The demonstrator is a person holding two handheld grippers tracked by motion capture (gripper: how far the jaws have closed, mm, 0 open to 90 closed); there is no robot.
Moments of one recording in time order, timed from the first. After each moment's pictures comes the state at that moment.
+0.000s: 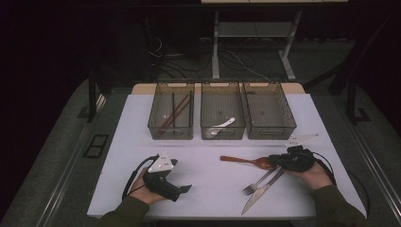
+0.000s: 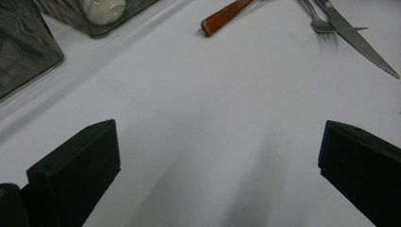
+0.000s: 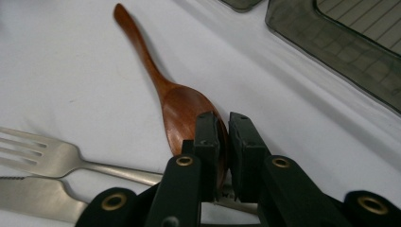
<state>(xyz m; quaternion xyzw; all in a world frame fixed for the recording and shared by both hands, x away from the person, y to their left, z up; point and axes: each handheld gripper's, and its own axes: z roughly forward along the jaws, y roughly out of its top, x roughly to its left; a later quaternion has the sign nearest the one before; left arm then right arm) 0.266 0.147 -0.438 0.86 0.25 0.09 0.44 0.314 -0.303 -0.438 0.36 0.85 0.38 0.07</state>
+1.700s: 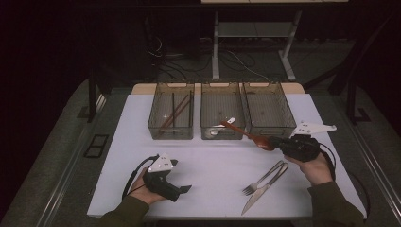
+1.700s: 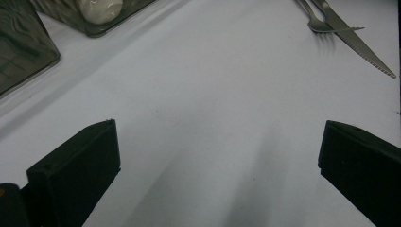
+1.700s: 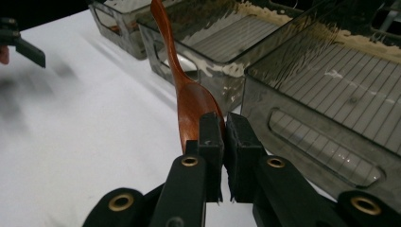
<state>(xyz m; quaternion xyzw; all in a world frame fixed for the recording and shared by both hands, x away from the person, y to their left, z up) 0.267 0.147 -0.439 0.86 0.24 0.08 0.44 0.313 -0.295 -0.385 0.36 0.79 0.47 0.15</state>
